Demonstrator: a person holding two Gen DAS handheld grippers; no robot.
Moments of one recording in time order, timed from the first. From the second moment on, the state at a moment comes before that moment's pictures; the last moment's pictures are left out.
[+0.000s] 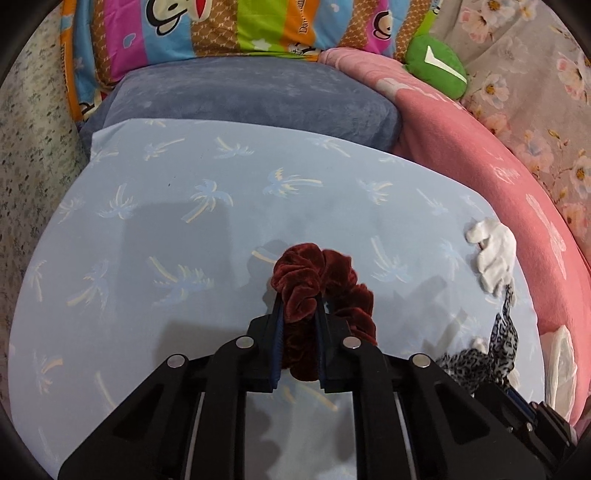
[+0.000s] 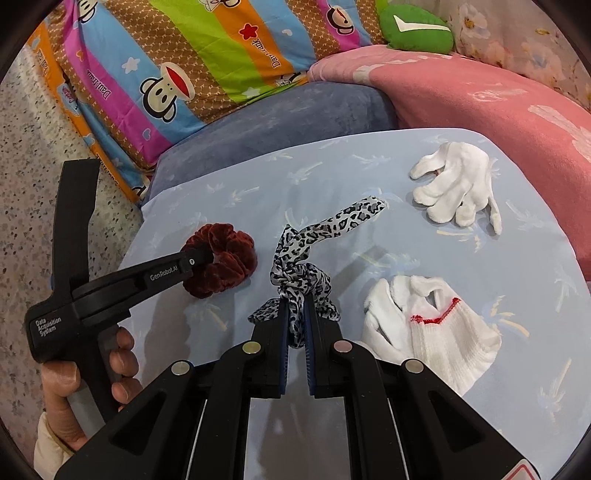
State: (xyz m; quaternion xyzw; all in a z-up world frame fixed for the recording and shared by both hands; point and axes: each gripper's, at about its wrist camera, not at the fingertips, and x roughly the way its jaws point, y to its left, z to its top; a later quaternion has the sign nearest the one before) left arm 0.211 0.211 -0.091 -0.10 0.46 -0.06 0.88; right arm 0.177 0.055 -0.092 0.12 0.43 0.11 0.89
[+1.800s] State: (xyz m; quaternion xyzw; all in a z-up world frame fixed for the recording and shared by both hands) left arm 0.056 -0.123 0.007 0.08 0.42 -0.36 0.83; right arm -0.036 -0.280 0.006 0.24 0.30 -0.18 0.91
